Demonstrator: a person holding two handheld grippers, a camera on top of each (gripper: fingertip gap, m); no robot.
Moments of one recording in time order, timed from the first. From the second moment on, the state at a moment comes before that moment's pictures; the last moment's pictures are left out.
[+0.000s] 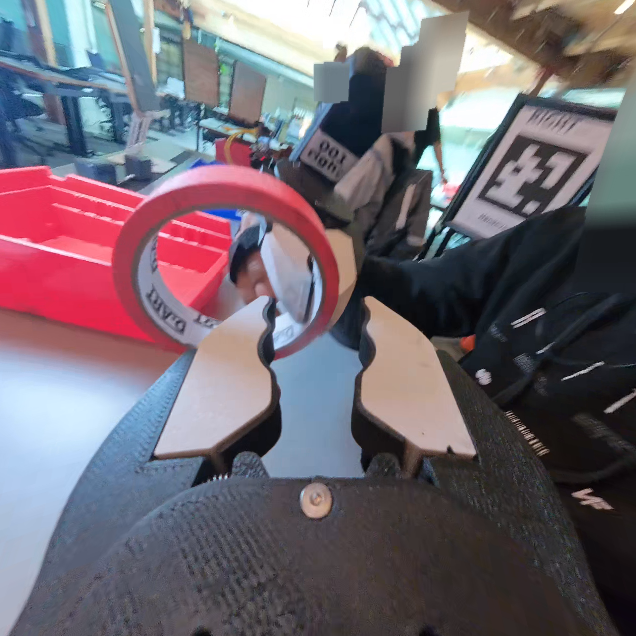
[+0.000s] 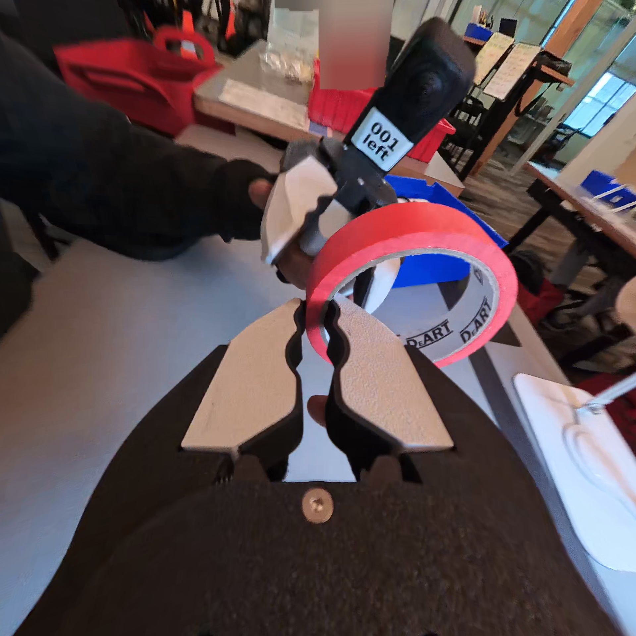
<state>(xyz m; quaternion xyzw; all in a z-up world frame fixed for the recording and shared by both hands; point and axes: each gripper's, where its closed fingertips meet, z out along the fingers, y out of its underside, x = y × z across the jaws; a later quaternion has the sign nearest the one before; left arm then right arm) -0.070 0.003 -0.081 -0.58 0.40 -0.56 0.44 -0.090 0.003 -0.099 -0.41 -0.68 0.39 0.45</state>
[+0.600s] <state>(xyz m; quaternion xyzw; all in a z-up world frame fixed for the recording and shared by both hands) -0.064 0.014 -0.093 -0.60 0.48 -0.39 0.51 -0.094 0.030 -0.124 -0.43 -0.71 0.27 0.49</state>
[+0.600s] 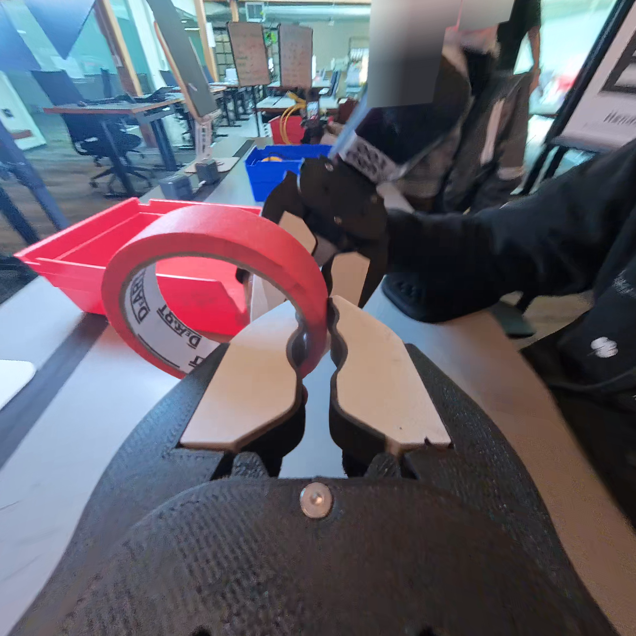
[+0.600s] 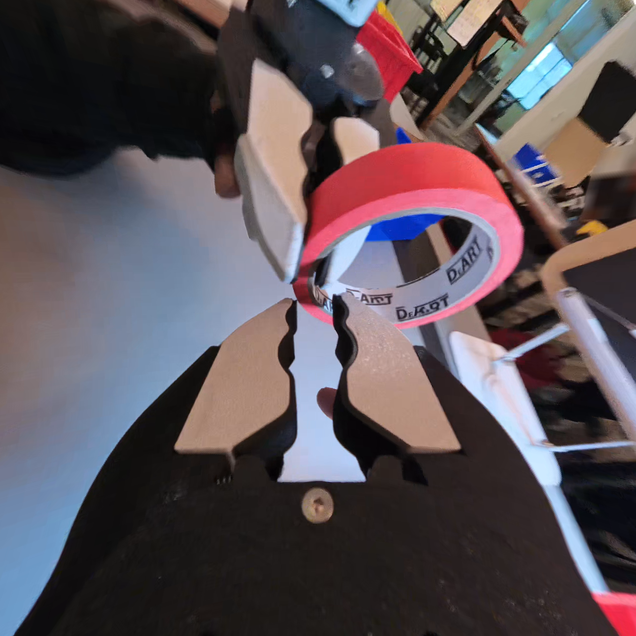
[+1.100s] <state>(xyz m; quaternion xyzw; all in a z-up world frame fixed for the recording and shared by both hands) -0.053 -0.054 -0.062 -0.43 0.52 -0.57 0.48 -0.071 0.011 -0.082 -0.42 -0.51 0.71 0.27</state>
